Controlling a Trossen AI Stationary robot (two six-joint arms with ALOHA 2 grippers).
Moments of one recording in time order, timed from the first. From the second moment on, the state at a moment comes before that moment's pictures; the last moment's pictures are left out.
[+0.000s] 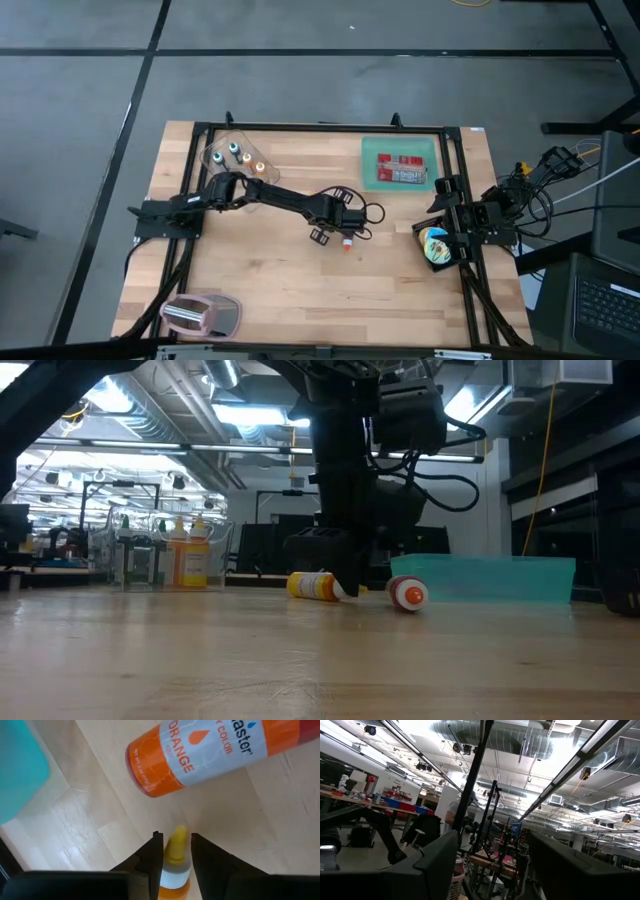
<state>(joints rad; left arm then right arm) -0.06 2.31 1.84 -0.89 -0.42 0.48 0.59 0.56 0.41 0.61 0.19 -0.40</state>
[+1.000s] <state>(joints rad) -0.03 2.10 1.83 -0.66 -0.45 0.22 0.59 0.56 0.41 0.61 0.19 -0.40</state>
